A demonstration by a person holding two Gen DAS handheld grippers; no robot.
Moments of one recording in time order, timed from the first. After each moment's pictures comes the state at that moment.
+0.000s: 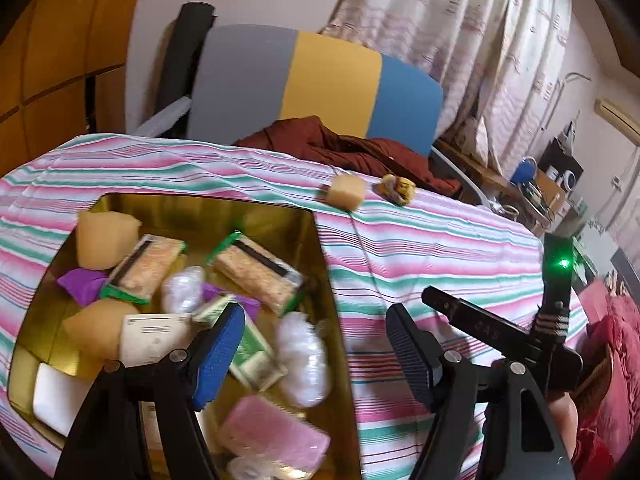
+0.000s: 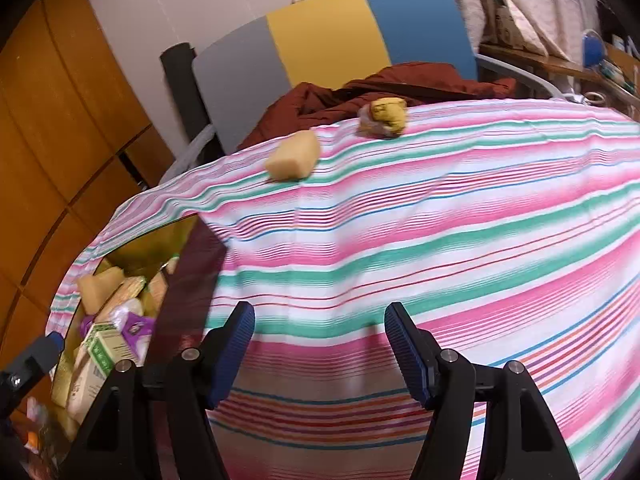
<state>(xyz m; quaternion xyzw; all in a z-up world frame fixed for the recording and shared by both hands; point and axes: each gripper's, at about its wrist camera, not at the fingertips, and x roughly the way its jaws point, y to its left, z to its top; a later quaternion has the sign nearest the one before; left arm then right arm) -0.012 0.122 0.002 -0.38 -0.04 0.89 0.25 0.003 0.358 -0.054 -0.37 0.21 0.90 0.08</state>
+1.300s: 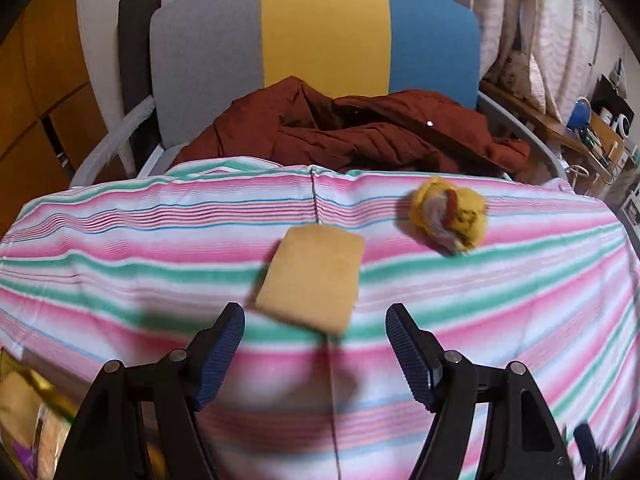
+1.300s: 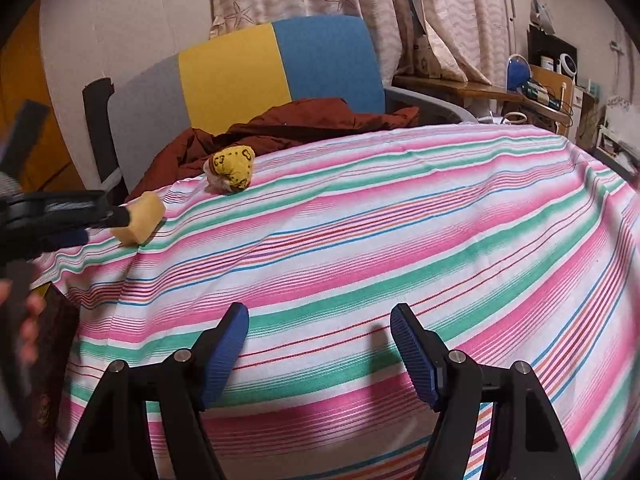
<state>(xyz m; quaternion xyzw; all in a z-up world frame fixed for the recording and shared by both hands) -0.223 0.326 -0.045 -0.44 0.08 0.88 0.17 0.008 0.463 -0.075 -0.32 0.17 0.90 0.22</state>
